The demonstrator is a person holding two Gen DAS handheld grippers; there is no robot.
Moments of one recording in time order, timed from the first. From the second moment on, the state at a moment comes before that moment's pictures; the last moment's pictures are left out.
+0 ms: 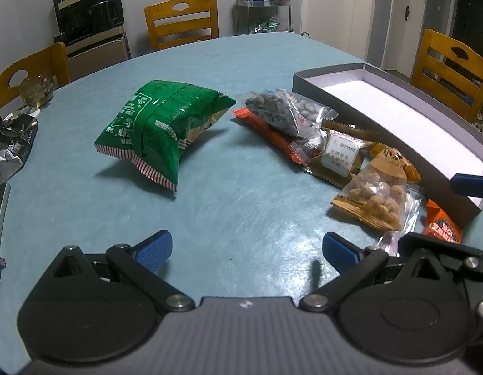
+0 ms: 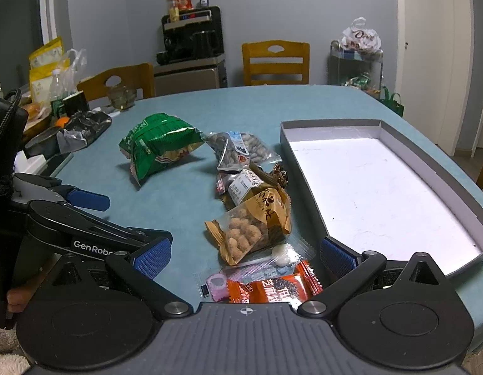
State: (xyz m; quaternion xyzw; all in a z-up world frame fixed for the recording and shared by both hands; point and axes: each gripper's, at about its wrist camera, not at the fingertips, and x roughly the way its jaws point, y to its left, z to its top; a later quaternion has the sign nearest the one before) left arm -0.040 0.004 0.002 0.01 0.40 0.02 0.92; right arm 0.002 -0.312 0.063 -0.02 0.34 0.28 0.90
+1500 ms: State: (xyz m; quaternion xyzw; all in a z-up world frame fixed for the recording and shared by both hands) left arm 0.082 0.088 -0.002 0.01 0.29 0.06 0.95; right arm 0.041 -0.290 0.048 0.01 0.37 0.28 0.89
